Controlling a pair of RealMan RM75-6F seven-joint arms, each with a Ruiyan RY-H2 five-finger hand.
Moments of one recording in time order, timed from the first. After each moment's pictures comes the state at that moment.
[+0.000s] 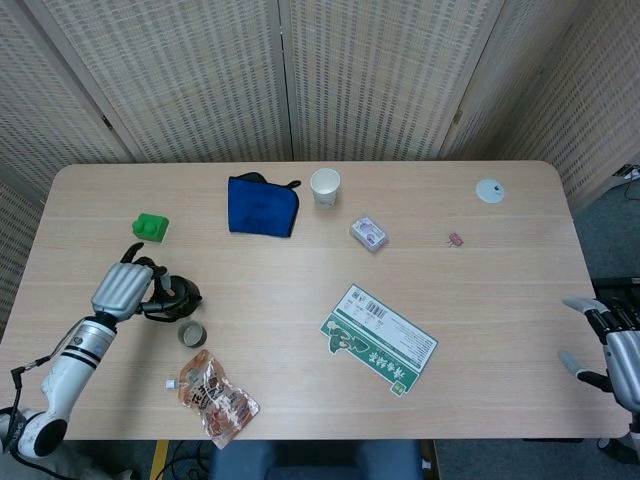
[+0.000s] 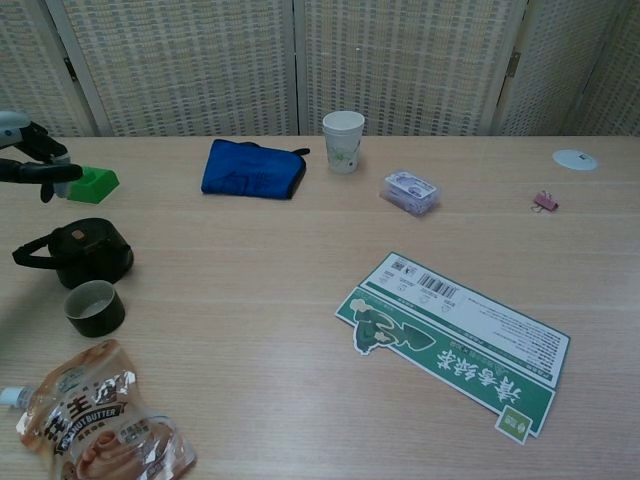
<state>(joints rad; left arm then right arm) -0.59 -1.24 -0.09 -1.47 1.26 0.98 0.09 0.01 -0.97 0.04 -1.70 -1.57 1.55 0.10</state>
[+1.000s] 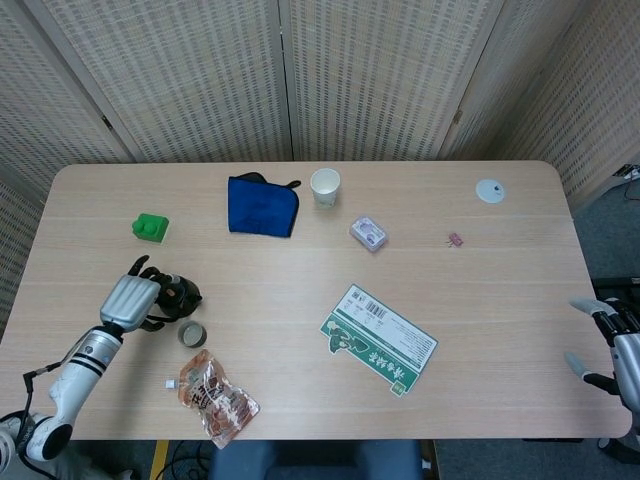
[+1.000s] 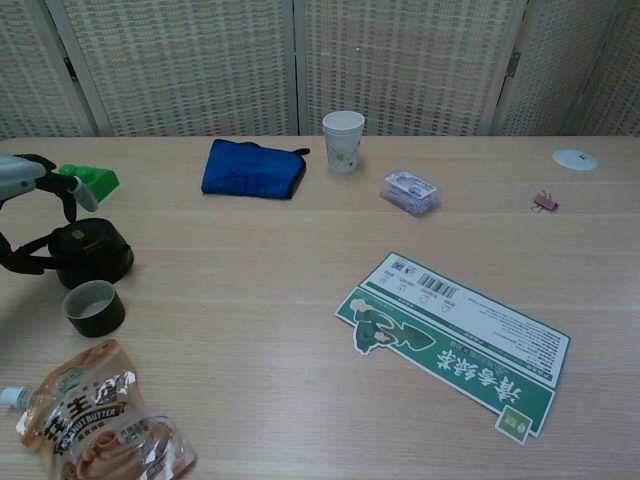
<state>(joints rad) -0.59 -1.34 -0.05 -1.32 1.31 0.96 0.19 0.00 -0.97 0.04 -1.69 -1.56 1.56 0.11</state>
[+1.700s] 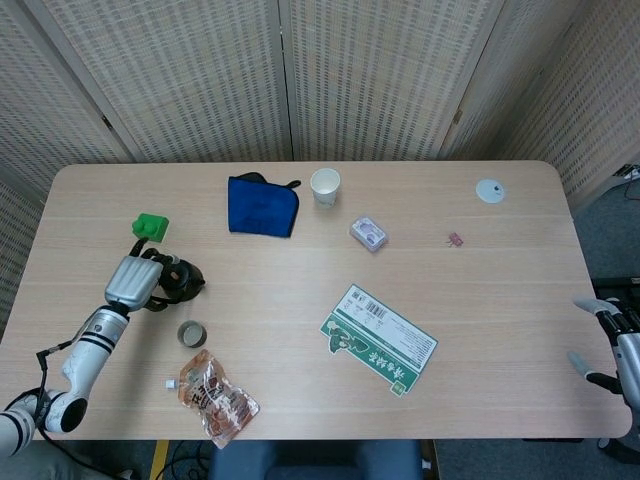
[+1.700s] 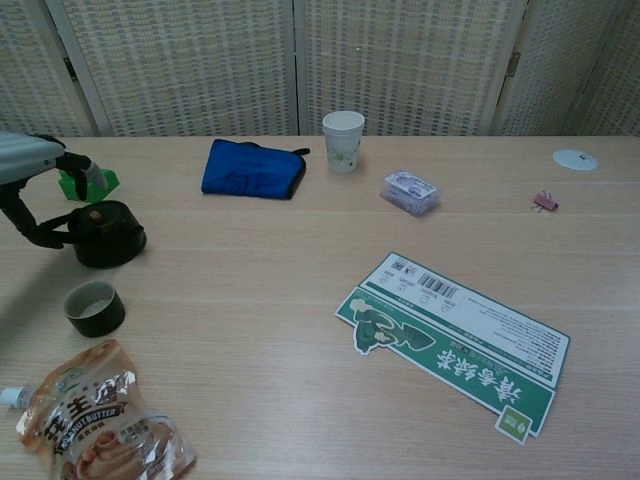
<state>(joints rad) -0.65 -1.41 -0.11 -1.19 1.23 0.89 0.22 0.00 -0.97 0.05 -1.68 -1.54 1.56 0.11</state>
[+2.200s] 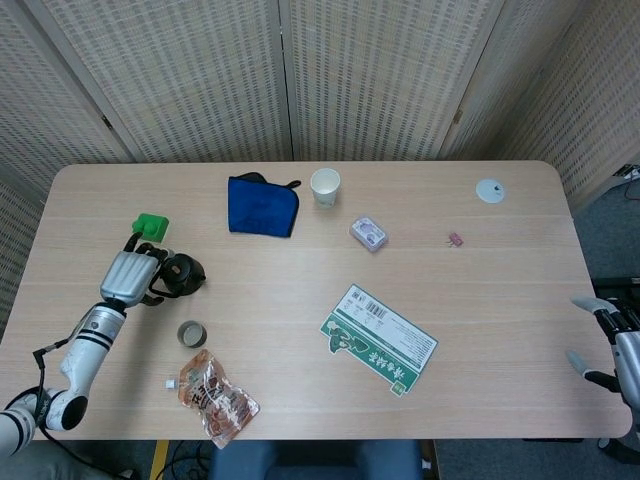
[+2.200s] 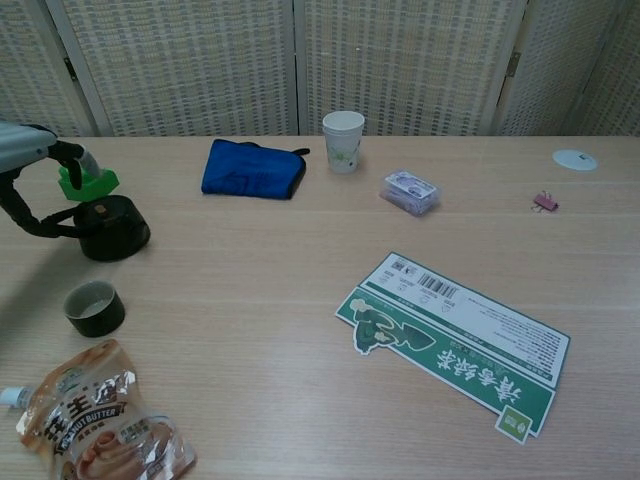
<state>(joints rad) -0.63 -1.39 -0.12 -1.21 1.24 0.94 0.20 0.01 -0.97 0.05 -1.68 -1.55 1.55 0.11</state>
